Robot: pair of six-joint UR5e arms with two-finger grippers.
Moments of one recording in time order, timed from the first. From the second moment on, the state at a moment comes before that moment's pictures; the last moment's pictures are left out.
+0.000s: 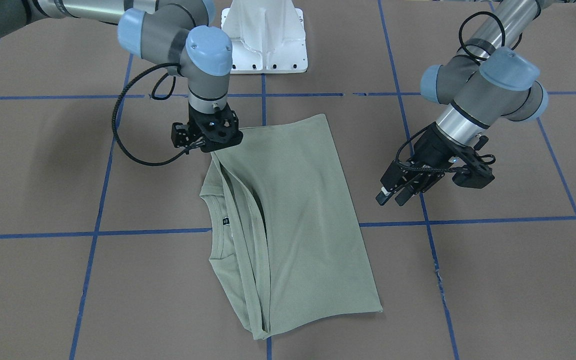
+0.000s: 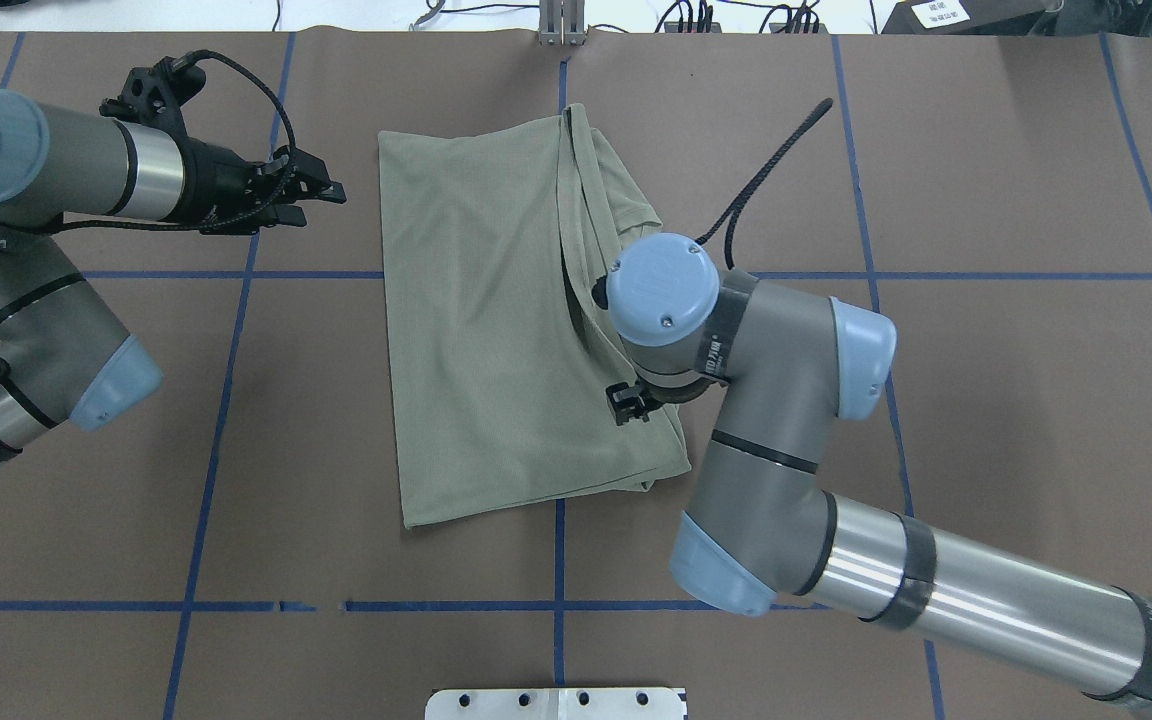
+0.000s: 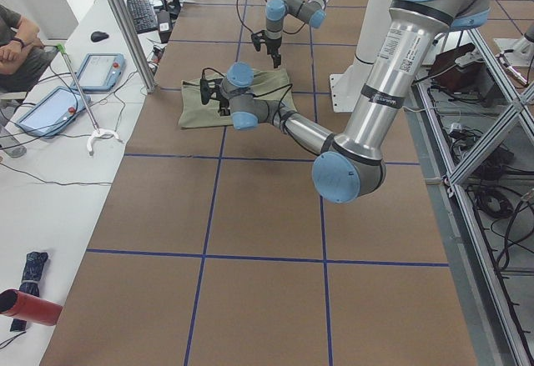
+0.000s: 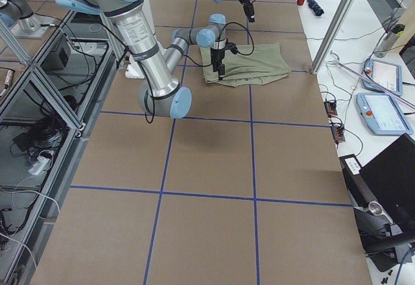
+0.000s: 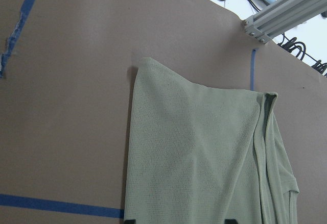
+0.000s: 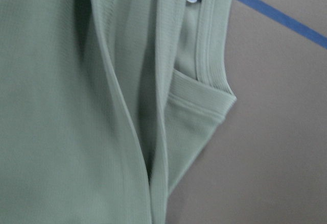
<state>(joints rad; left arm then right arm) -0.86 -1.96 -1.57 -2.47 -2.00 -1.49 0.49 -0.86 1.65 -1.80 1.77 0.79</state>
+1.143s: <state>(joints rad) -0.86 -1.94 -1.59 -2.47 -2.01 -1.49 0.62 -0.82 1.39 -1.59 1.81 0.73</state>
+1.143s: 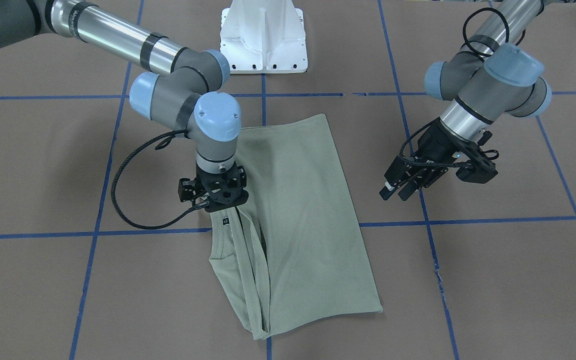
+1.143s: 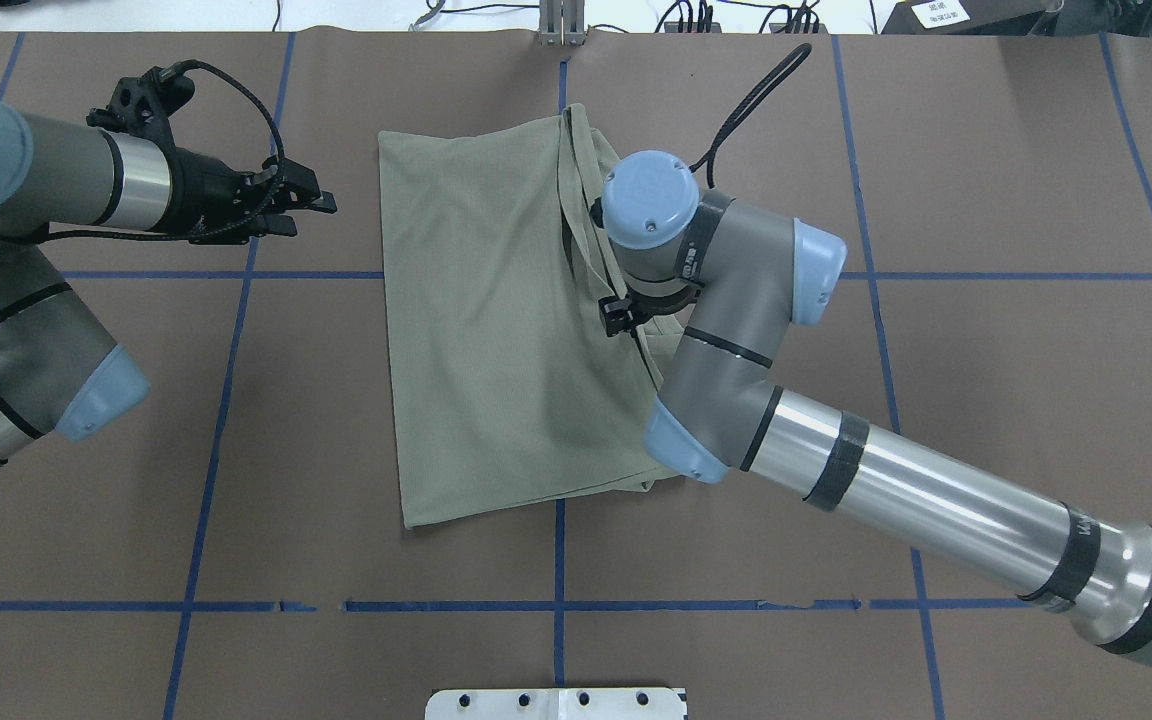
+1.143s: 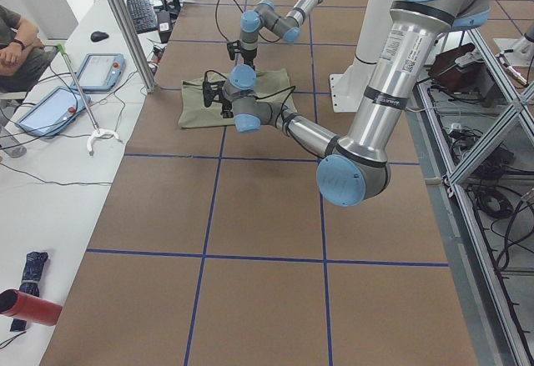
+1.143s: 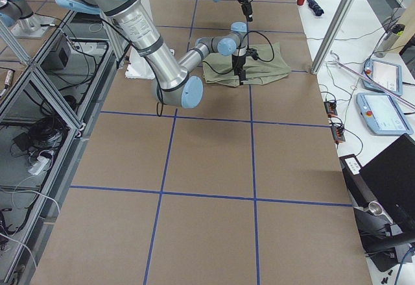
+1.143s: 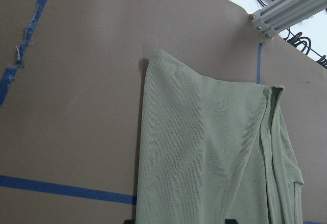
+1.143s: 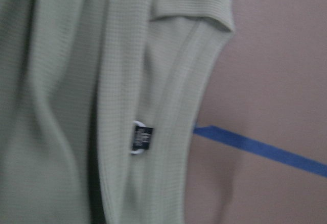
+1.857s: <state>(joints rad) -0.86 -1.94 -1.60 -2.47 -2.01 -1.49 0.64 -0.87 1.58 -1.67 1.84 0.87</state>
